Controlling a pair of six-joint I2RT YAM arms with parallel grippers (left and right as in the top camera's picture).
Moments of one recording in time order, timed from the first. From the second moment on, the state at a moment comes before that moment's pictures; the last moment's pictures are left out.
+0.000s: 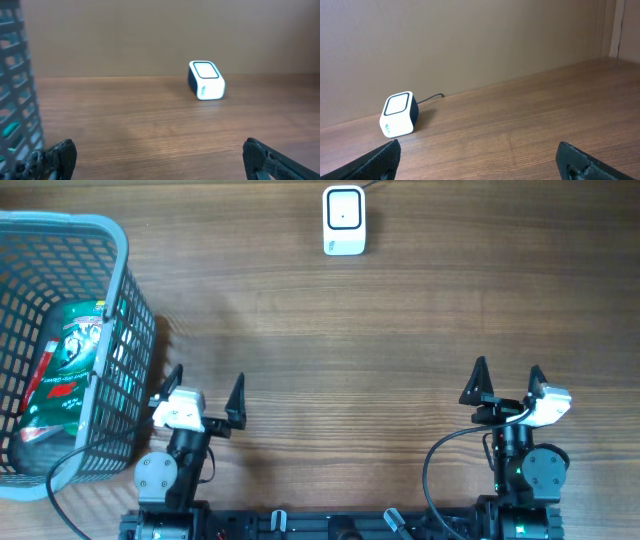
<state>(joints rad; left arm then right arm) -0.04 0.02 0.01 -0.04 0.16 -0.07 -0.04 0.02 0.01 0.01 0.05 0.23</state>
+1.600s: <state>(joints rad) 0.68 1.15 1.48 -1.01 0.01 -0.68 -0.04 0.01 0.01 0.01 0.05 0.23</state>
